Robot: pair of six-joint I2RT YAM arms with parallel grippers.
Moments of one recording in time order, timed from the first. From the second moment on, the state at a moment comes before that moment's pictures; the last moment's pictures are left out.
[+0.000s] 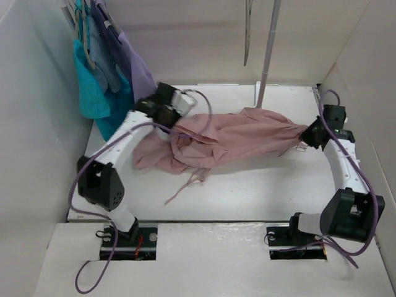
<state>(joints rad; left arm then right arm) -0.55 1.69 1.50 -0.81 -0.01 0.41 -0.18 1.28 1.03 -0.59 0.04 0.61</state>
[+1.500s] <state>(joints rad) 0.78 1.35 1.06 -1.04 -0.17 0.73 -0.36 1.04 0.86 -0.60 -0.17 0.64</state>
